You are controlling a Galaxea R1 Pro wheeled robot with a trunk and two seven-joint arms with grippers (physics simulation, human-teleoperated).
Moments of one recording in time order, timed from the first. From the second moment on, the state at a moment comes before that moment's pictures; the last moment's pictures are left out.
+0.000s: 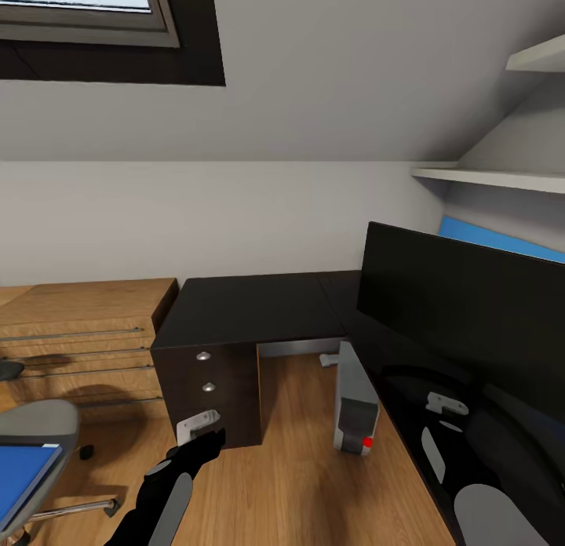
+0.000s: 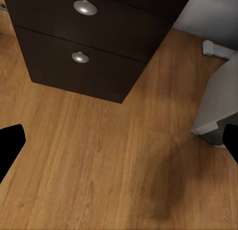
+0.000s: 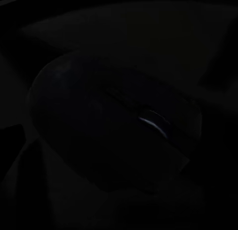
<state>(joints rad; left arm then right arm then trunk) -0.20 -0.09 -0.09 -1.28 0.41 0.47 0.37 -0.62 -0.05 -0.41 -0.58 0.08 0.18 -0.11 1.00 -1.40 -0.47</state>
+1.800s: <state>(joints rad) -0.20 -0.09 -0.09 -1.27 0.41 0.47 0.36 -0.62 -0.05 -0.41 -0.58 0.08 0.18 -0.11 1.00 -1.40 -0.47</state>
